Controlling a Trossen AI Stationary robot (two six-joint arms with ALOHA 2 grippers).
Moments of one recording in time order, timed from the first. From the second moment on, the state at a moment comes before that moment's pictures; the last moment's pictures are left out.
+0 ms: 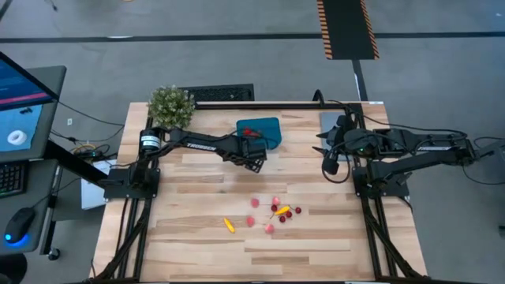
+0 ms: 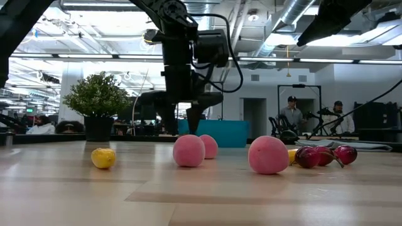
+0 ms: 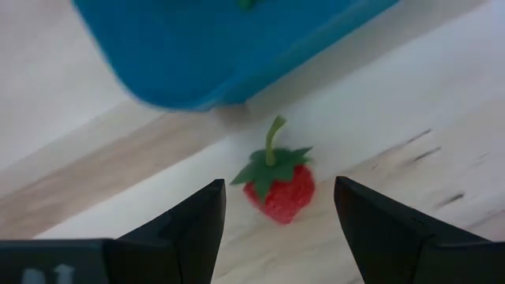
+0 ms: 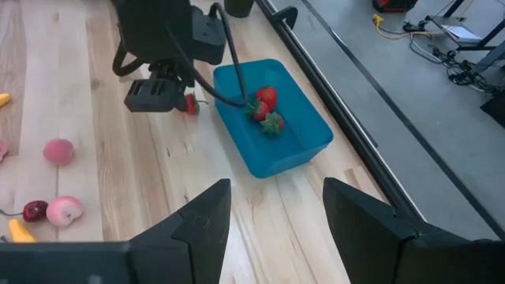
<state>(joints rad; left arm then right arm) 0.12 2.05 1.48 -0.81 -0.30 -0.95 0.03 0.78 0.84 -0.73 0.42 0.03</state>
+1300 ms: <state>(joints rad) 0.14 2.12 1.49 -0.75 -0.27 -0.90 0.03 0.78 0.84 -0.73 0.42 0.03</state>
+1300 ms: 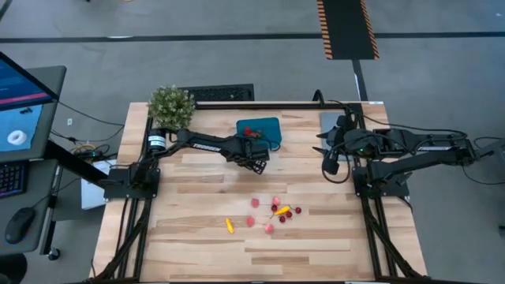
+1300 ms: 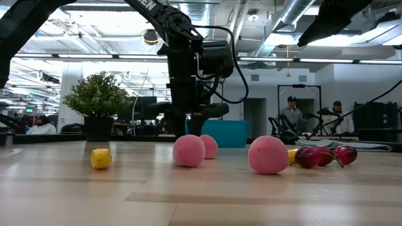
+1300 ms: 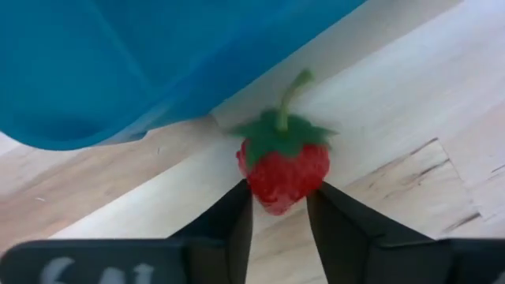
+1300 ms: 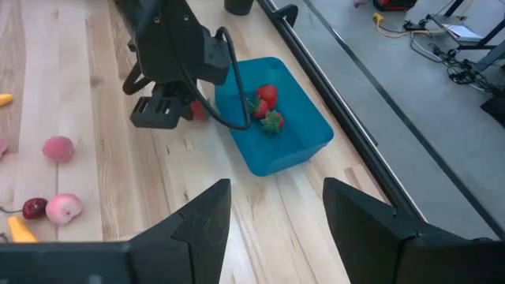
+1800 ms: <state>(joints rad) 0.13 2.12 1.49 -0.75 -0.28 -0.87 0.03 0.78 0.84 -0.73 0.42 0.03</state>
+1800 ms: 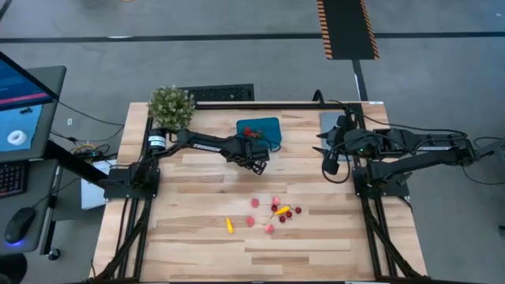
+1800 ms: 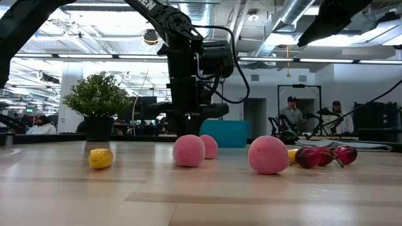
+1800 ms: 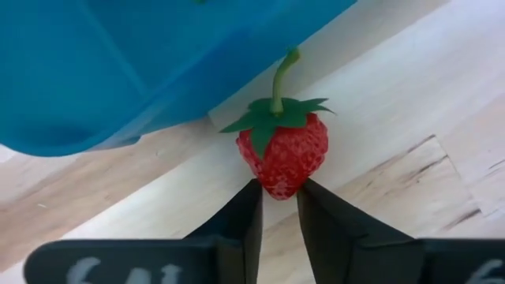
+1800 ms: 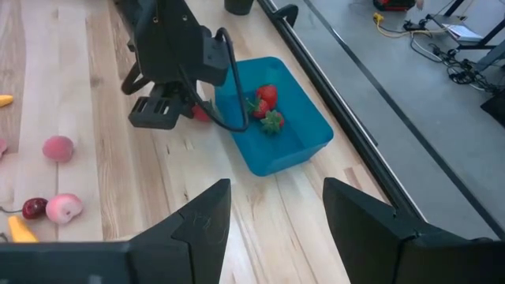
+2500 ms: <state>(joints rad) 0.13 2.10 1.50 -0.68 -0.33 -0.81 0.03 0.78 0.84 -0.75 0.42 0.03</state>
